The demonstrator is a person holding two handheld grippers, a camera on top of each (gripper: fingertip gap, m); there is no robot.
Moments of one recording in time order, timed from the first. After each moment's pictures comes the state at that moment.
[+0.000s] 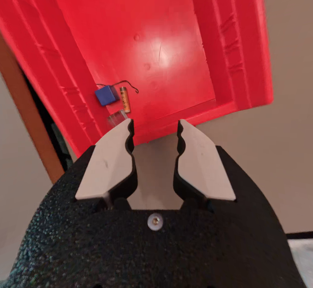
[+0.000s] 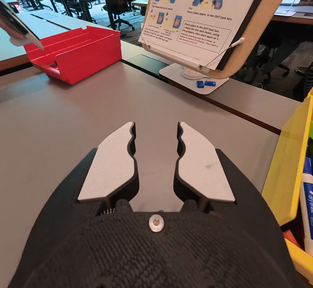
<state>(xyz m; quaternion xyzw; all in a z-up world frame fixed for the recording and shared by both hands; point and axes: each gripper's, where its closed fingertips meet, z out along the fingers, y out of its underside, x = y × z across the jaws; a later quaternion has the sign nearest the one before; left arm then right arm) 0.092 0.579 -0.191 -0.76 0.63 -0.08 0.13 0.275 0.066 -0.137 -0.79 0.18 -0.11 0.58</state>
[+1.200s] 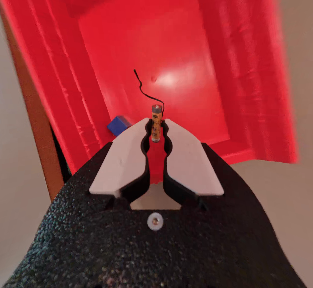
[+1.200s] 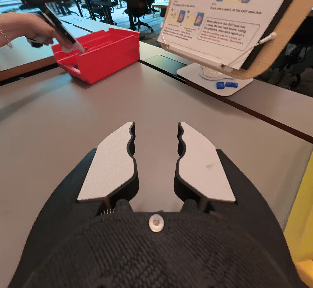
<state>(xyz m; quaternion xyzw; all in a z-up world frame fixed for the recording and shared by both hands) 0.136 0.605 -0.211 -0.76 0.61 -0.09 0.19 0.259 0.080 -0.143 -0.79 0.15 -0.07 0.60</state>
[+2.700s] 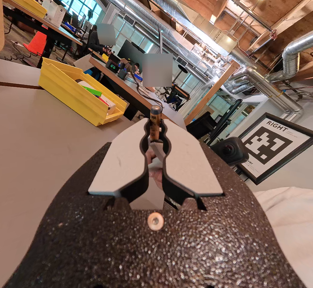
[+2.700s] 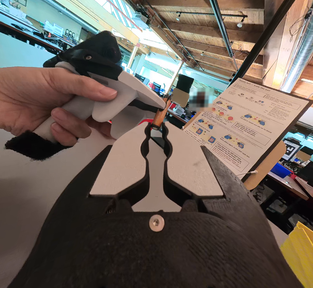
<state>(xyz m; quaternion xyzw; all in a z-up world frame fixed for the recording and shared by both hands) 0.074 0.145 -0.052 -0.41 0.49 -0.77 0.03 0.069 0.152 -0.066 -0.62 -0.05 -0.30 0.72</state>
